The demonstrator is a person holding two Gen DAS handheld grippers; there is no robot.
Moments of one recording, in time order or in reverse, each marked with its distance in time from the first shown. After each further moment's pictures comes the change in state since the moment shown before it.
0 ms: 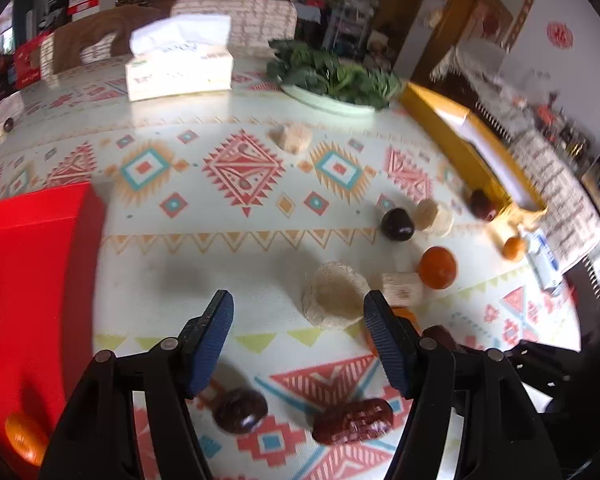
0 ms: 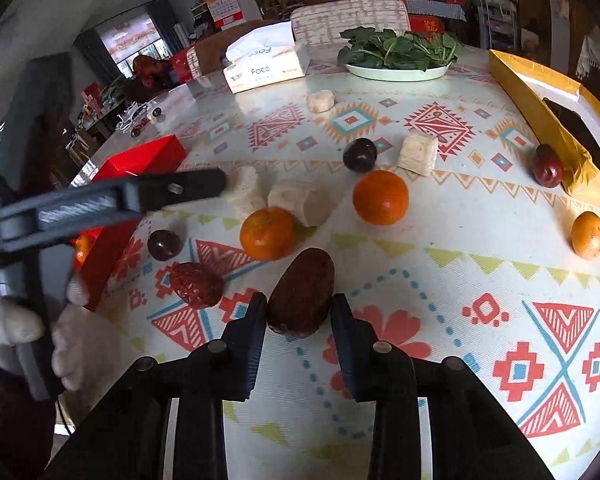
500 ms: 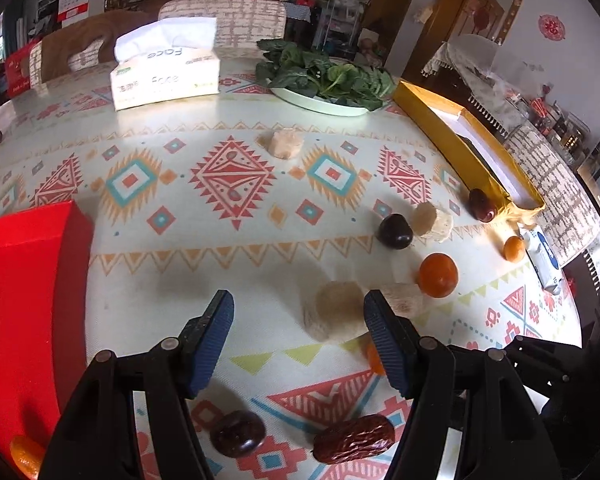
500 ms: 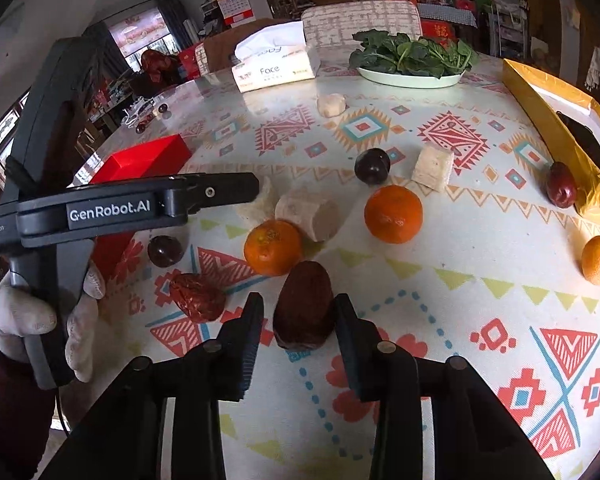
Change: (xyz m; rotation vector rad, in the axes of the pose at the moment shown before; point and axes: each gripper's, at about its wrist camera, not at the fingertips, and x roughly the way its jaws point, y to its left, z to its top) left arm 0.006 -0.004 0.009 0.035 0.002 -0.004; right arm 0.007 0.008 0.009 -0.038 -0.001 0.006
